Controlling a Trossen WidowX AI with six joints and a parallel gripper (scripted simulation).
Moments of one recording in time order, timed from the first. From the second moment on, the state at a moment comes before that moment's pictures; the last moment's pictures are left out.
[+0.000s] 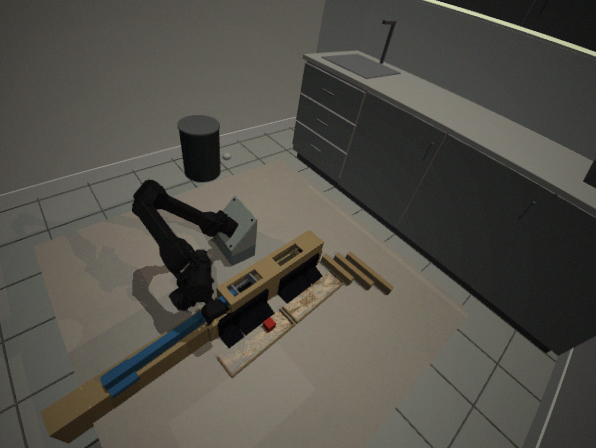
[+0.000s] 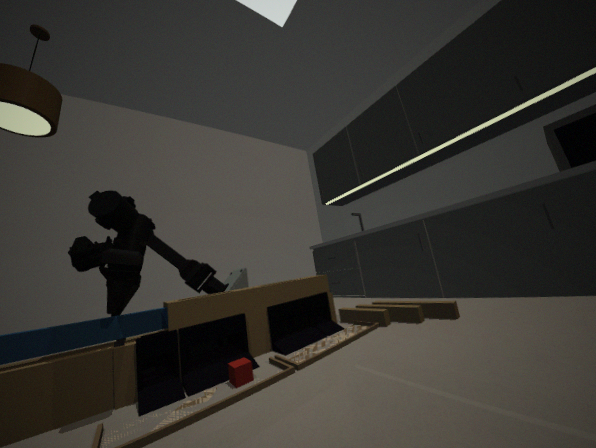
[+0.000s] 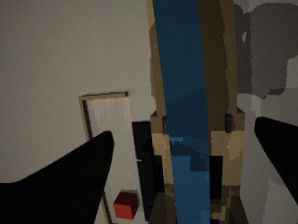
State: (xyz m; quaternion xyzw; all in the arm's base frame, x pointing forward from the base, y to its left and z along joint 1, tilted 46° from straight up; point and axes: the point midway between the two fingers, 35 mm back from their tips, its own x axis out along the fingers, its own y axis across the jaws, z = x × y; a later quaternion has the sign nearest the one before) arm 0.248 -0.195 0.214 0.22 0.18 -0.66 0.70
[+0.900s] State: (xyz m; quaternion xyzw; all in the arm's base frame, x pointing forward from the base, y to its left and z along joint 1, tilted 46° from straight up) arm 0.244 -0.214 0.195 0.21 0.18 -0.66 0.70
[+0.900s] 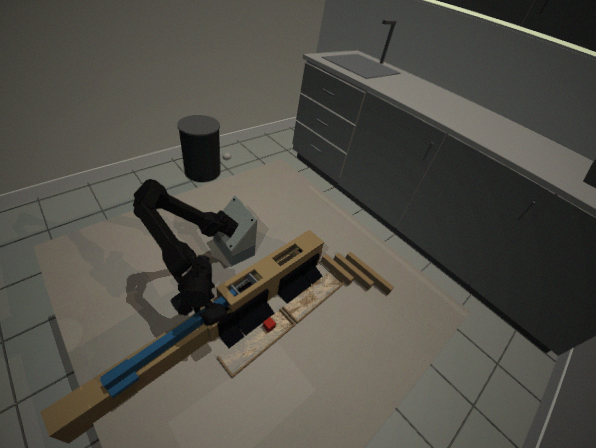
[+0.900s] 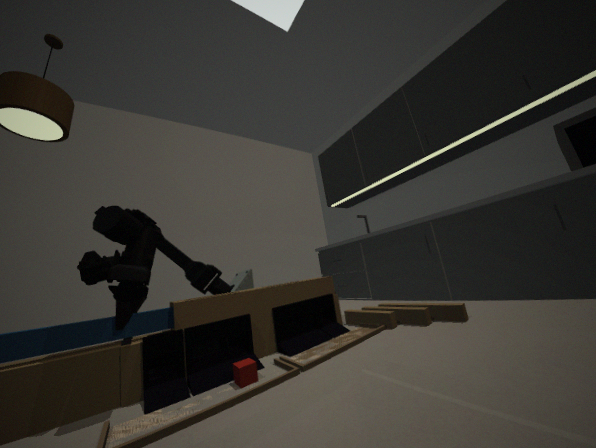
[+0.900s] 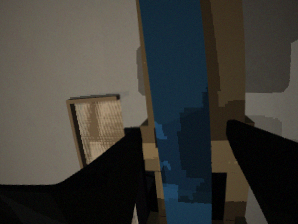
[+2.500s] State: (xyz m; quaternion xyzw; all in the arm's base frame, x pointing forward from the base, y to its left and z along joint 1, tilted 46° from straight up) arm 0.246 -0.234 0.212 0.21 0.23 -0.63 0.71
